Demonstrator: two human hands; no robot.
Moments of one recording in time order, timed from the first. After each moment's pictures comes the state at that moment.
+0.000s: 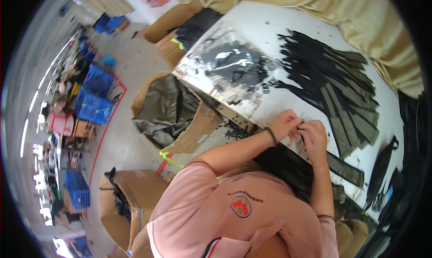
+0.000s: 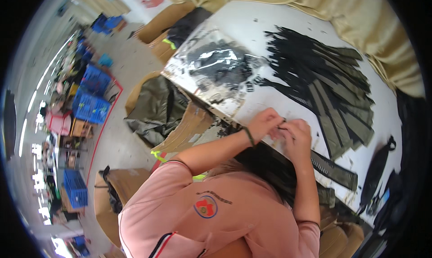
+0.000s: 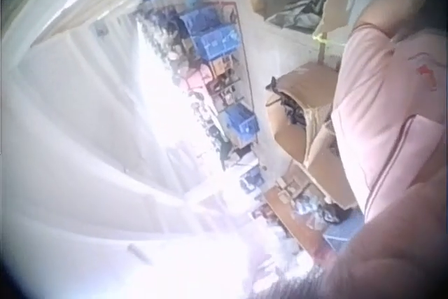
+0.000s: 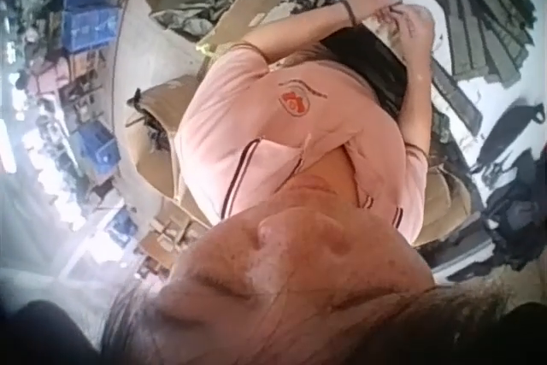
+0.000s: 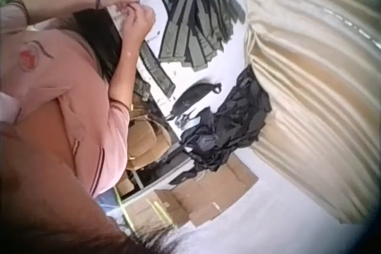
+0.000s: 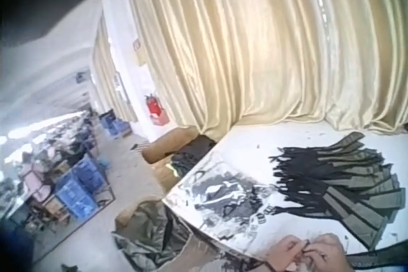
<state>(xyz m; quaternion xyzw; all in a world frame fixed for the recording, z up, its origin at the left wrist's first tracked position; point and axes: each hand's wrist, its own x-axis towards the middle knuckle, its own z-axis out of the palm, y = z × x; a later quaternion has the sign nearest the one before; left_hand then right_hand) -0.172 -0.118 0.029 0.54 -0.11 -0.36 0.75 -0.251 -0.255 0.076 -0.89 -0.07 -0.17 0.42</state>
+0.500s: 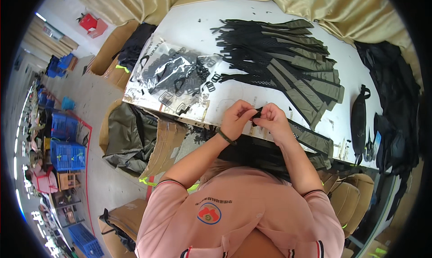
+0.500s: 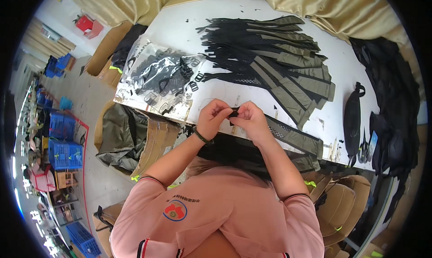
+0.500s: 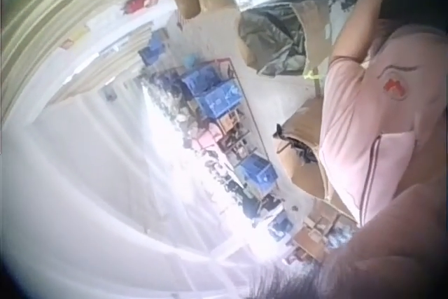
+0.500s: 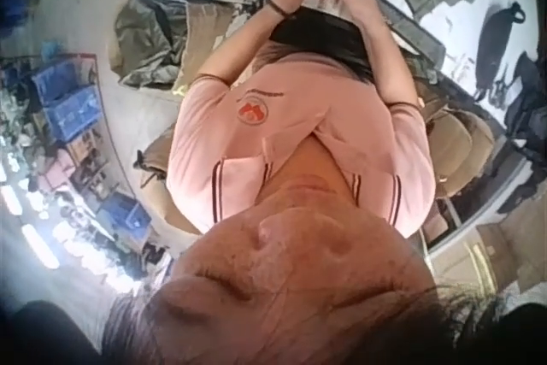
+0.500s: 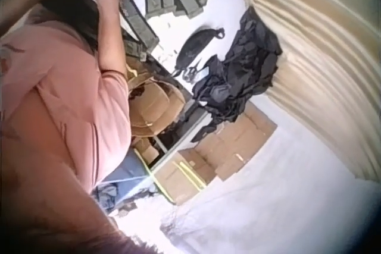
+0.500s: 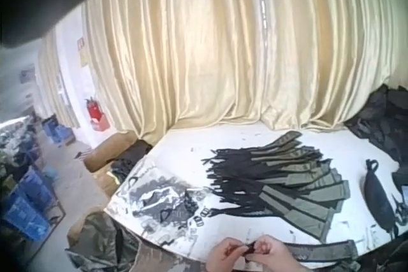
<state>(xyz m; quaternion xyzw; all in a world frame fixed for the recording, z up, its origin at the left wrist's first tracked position) -0.172 -0.107 0.038 0.59 -0.24 -0.22 0.74 -0.249 -0.247 0.060 -0.58 0.13 -0.03 0.80</state>
